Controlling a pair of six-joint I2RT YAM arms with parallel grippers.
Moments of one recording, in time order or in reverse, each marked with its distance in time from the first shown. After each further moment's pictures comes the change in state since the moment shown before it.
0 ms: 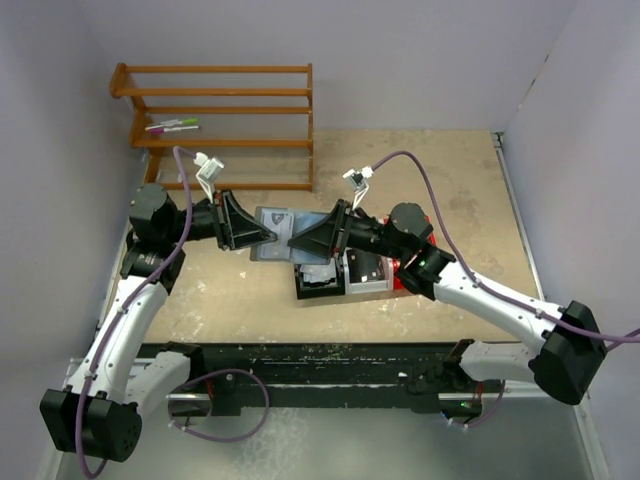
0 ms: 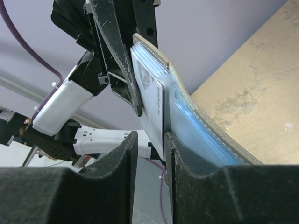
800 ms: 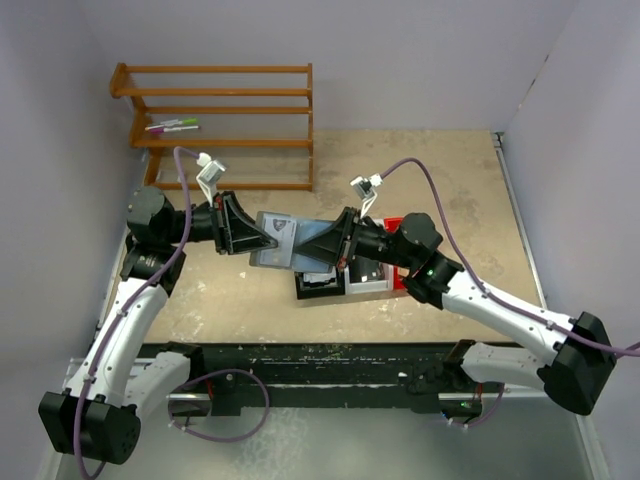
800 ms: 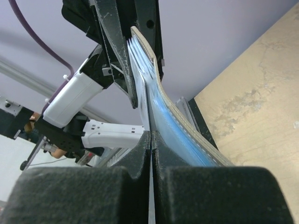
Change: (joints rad) left arm -0.010 -0.013 0.000 0.076 0.064 -0.045; right arm 0.008 -0.064 -0.059 0.040 -0.008 0.019
